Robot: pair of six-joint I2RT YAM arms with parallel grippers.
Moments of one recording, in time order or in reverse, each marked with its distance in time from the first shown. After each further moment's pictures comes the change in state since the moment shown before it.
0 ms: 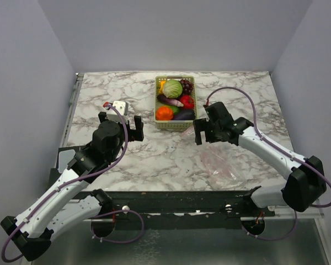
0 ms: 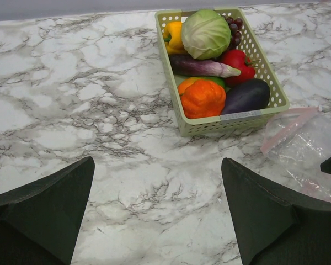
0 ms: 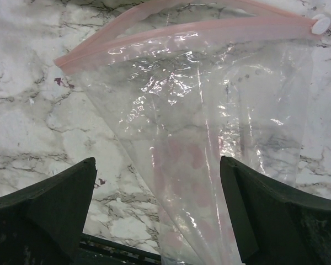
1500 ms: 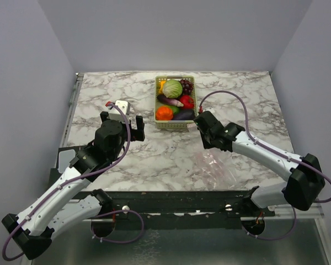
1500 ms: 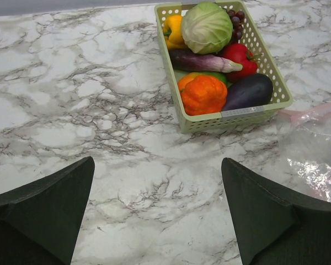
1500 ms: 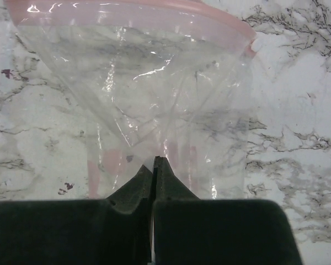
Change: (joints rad) left arm 0.000 0.023 0.000 0.000 0.004 0.000; right arm 0.165 0.043 -0.009 -0.065 0.306 0.050
